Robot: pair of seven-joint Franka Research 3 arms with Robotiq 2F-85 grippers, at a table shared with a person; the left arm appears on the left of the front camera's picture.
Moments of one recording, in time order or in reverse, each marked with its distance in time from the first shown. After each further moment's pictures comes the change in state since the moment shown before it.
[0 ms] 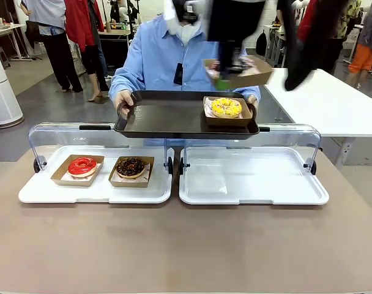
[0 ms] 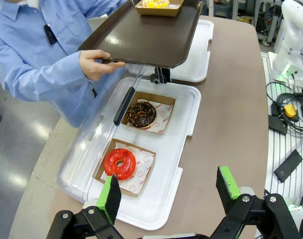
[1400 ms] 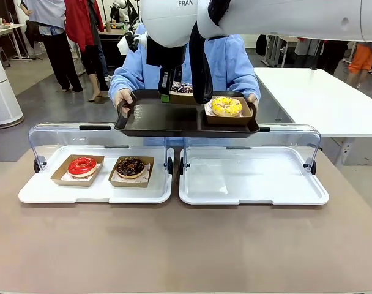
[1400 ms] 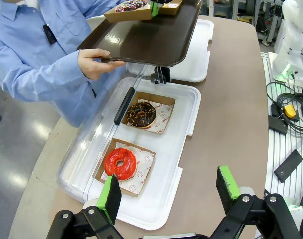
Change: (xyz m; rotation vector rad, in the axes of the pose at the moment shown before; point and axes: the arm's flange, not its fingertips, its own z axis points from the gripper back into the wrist) left arm 0.000 0.000 0.000 0.000 0.000 0.000; right arm 0.076 -0.112 -0.146 0.084 -0.075 -0.184
